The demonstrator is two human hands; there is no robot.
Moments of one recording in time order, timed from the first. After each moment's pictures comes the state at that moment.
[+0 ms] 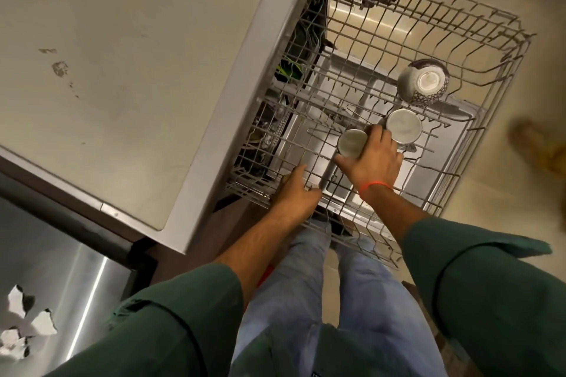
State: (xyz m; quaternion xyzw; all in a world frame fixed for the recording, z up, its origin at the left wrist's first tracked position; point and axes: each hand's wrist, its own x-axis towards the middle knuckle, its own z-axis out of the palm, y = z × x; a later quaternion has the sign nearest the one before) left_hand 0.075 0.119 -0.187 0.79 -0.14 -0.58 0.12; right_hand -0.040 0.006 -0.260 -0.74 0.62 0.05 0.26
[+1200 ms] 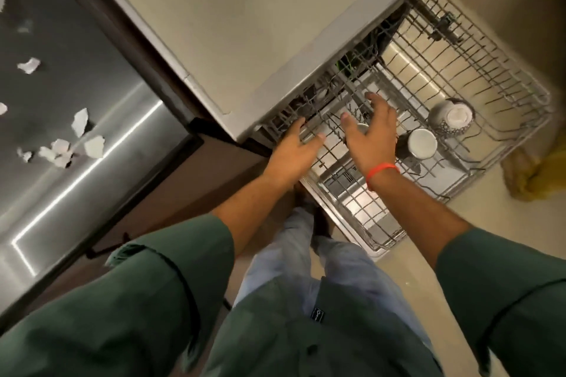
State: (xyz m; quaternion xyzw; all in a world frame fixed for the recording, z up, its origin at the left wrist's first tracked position) left_hand 0.067 0.178 -0.109 0.80 -0.03 -0.46 0.39; right_hand -0.008 0.045 -0.141 -0.76 0.44 -0.09 0.48
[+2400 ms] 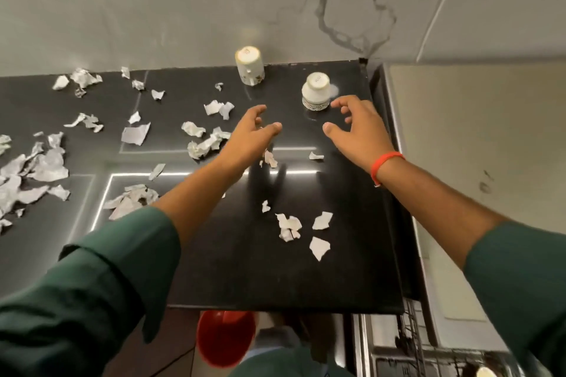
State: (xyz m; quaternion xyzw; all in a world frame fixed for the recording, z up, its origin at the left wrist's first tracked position) left_hand 0.355 0.532 0.037 0.82 0.15 -0.10 0.54; right_hand 0.381 0.315 0.036 -0.90 -0.07 0.02 0.43
